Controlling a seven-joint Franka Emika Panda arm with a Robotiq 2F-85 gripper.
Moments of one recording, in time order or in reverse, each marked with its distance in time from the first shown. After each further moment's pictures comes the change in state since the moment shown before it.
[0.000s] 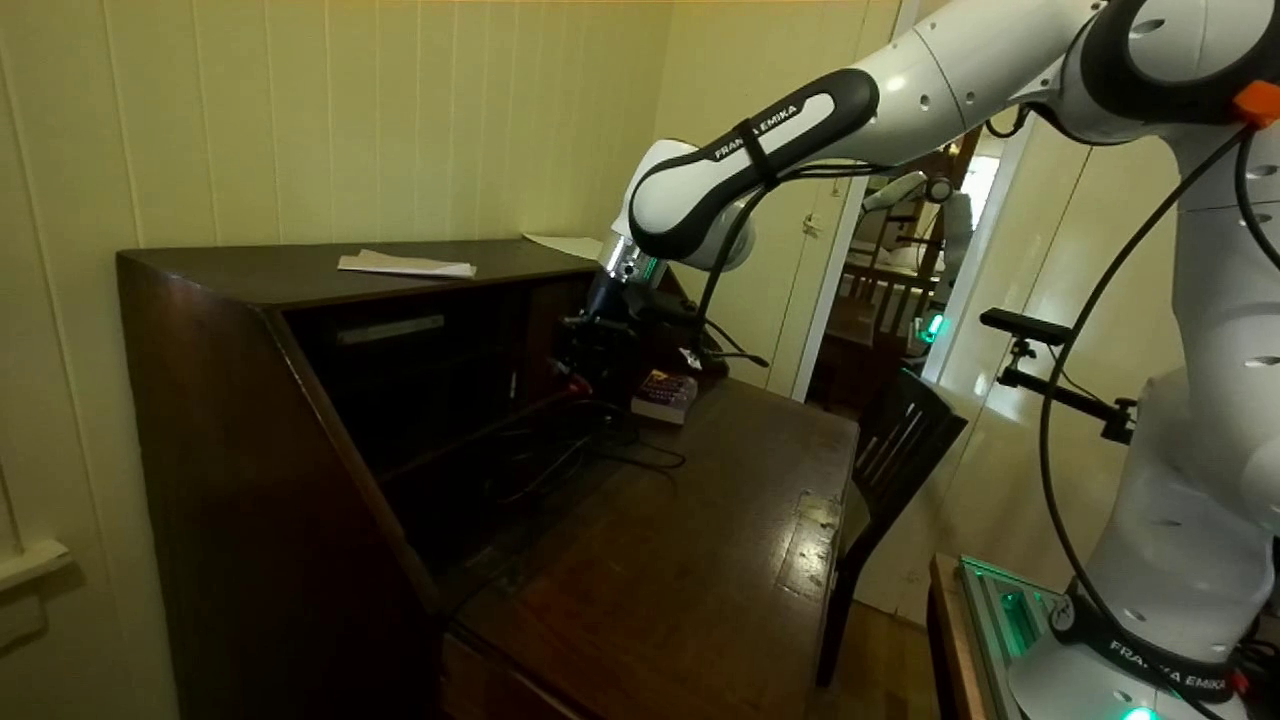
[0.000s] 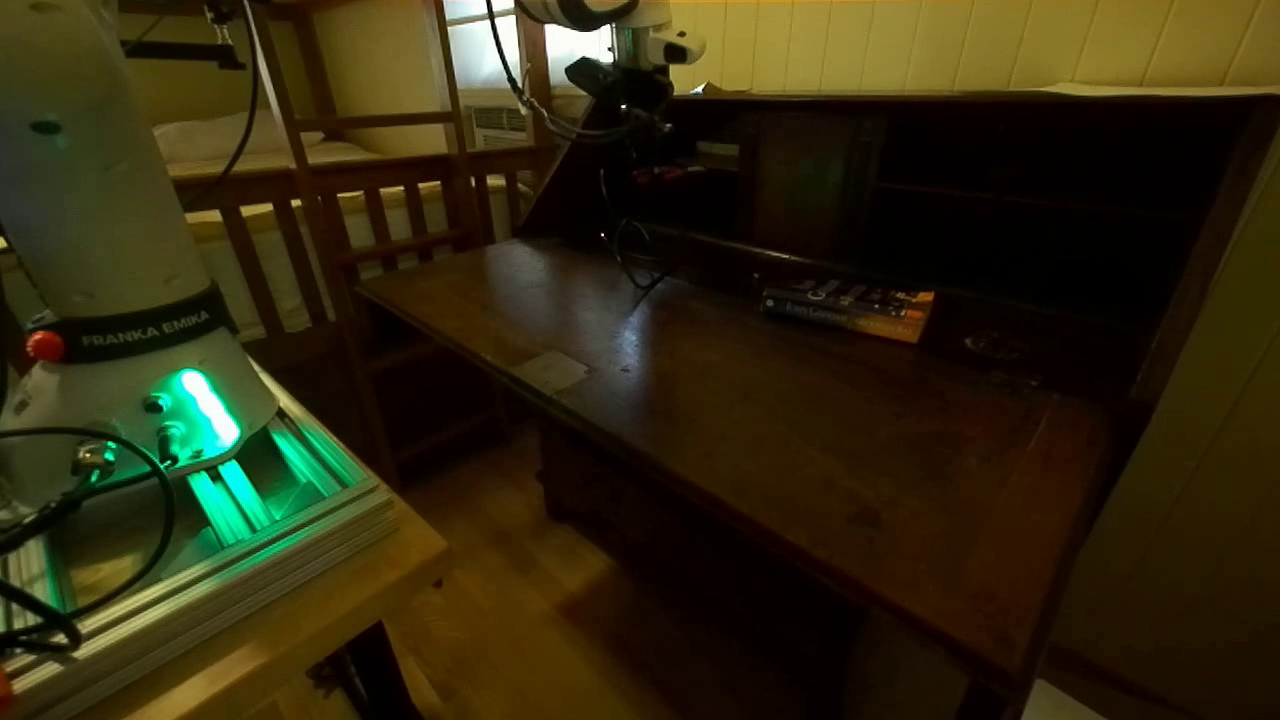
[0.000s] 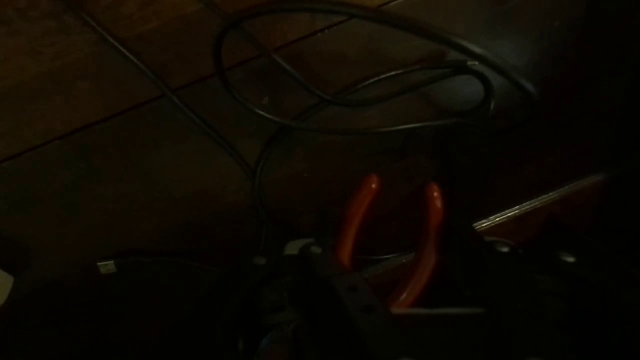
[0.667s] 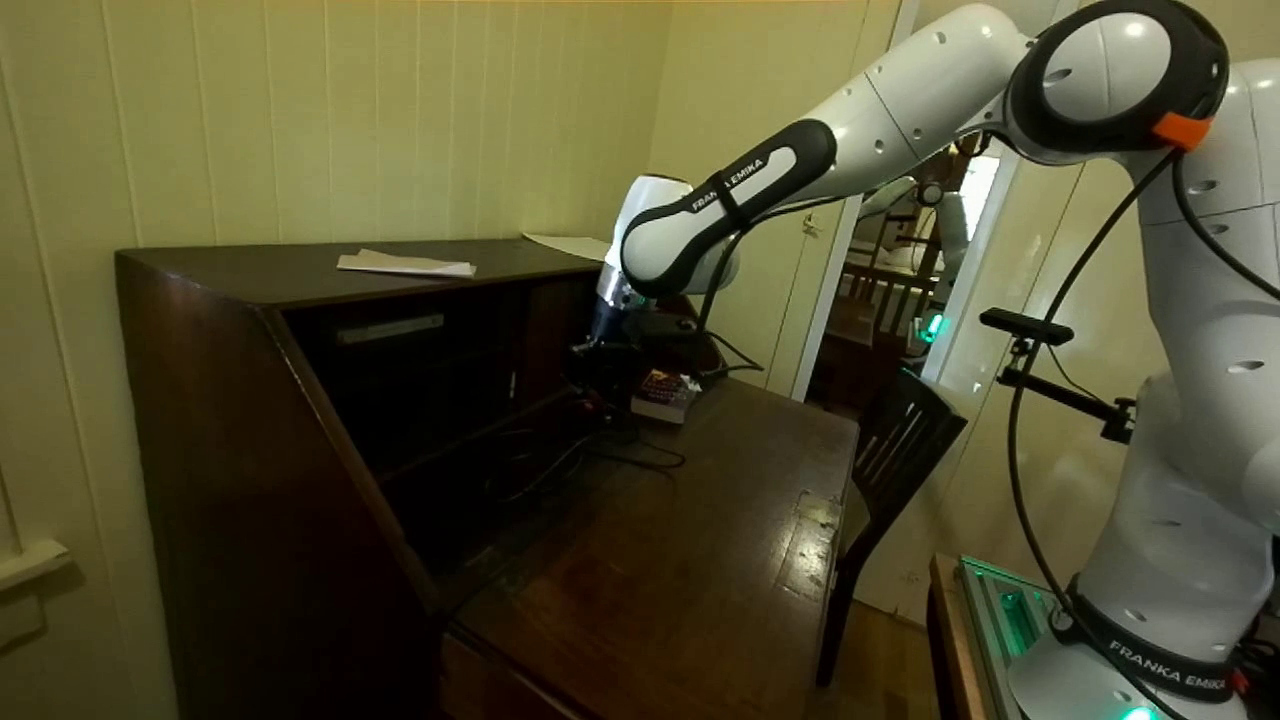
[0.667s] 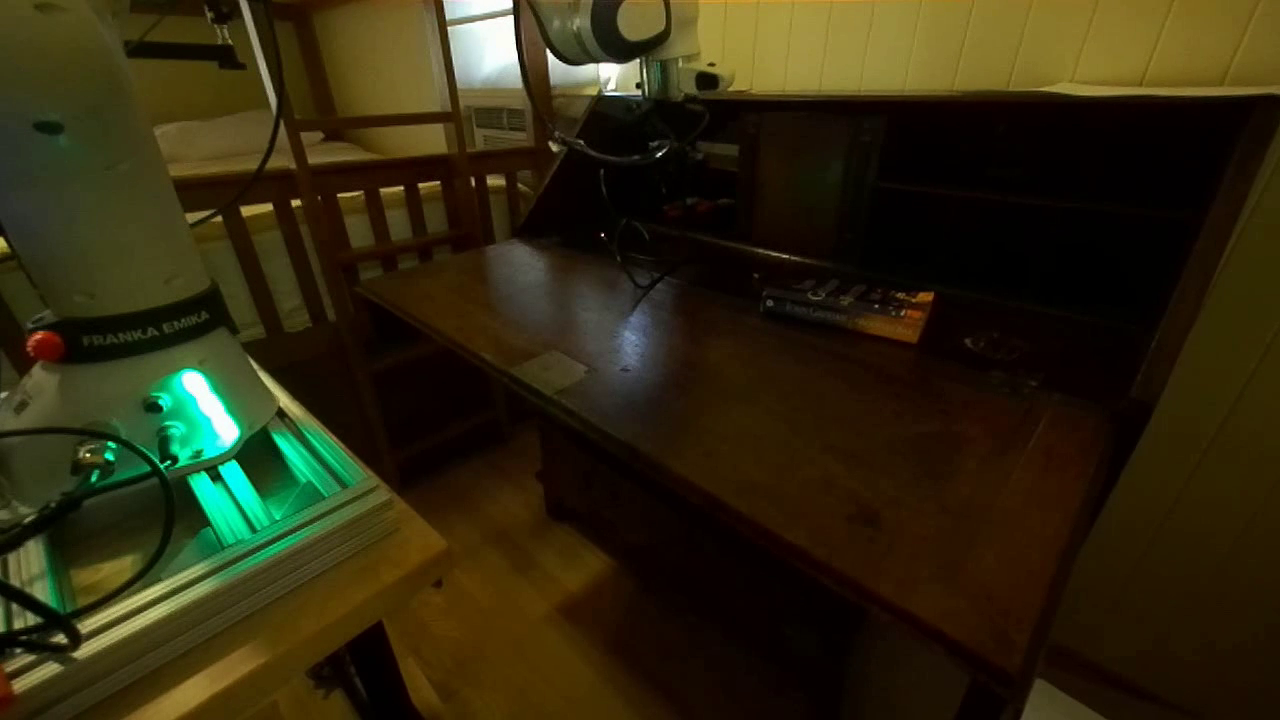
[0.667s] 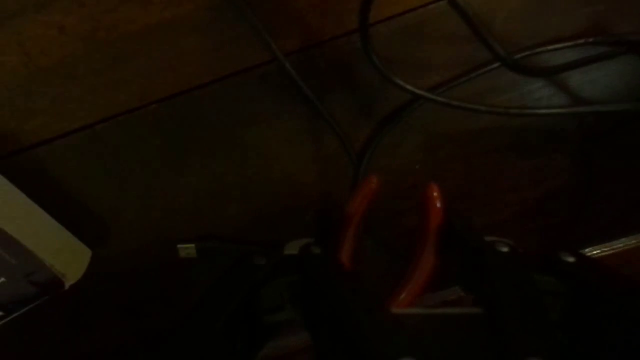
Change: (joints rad) arm 0.011 0.125 -0.084 0.084 -0.136 -0.002 0.011
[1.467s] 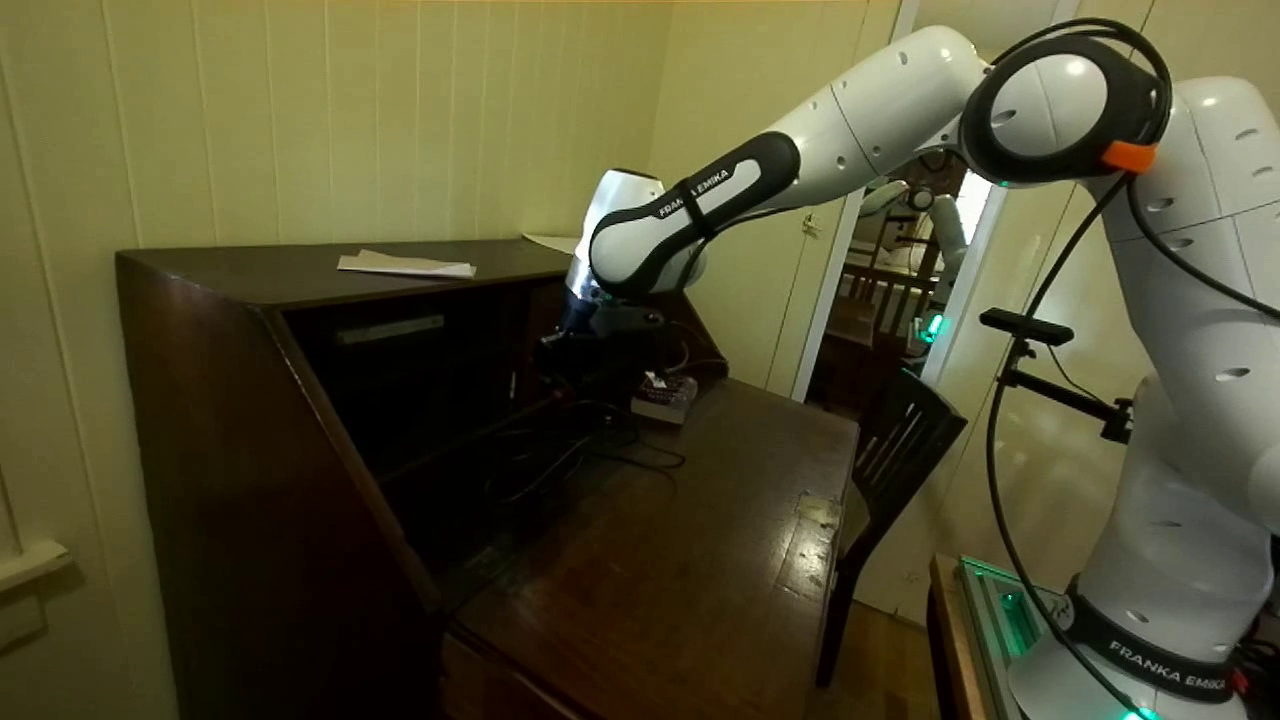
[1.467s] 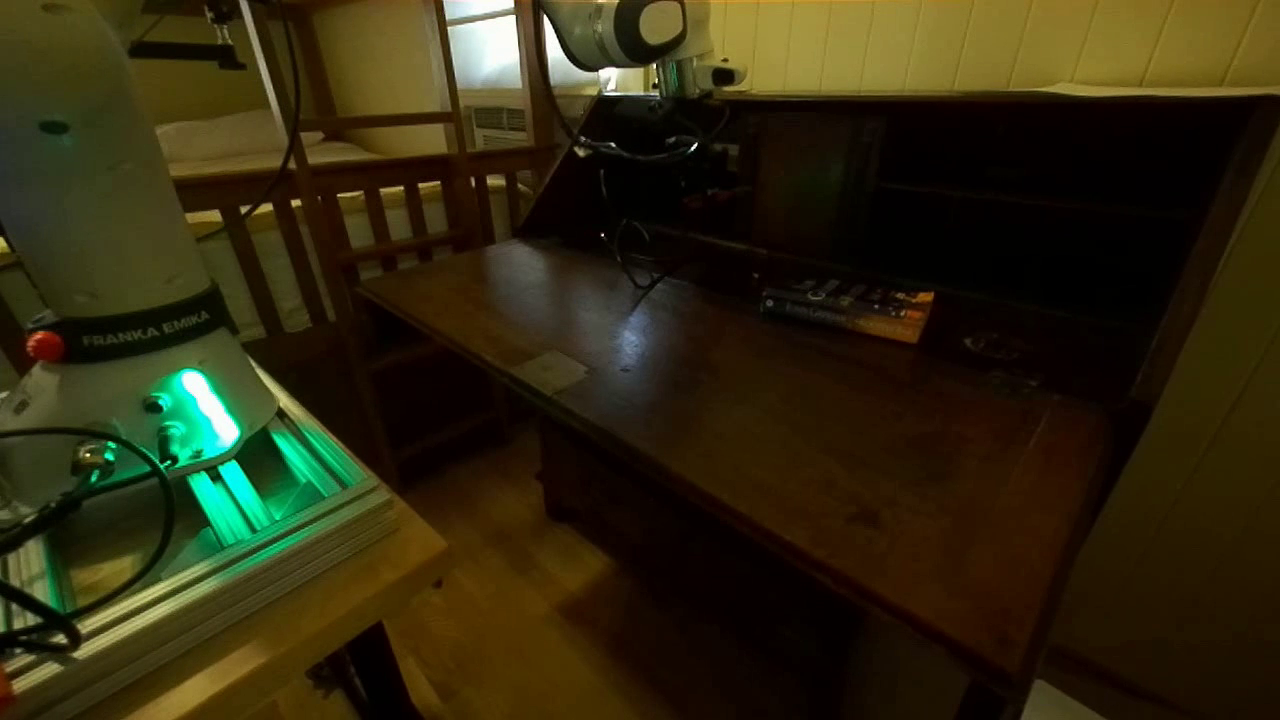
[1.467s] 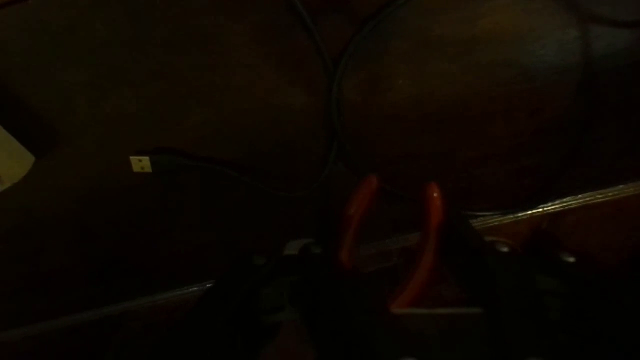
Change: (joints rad) arm 0.024 0.115 -0.008 0.179 -0.035 -0.001 0.000
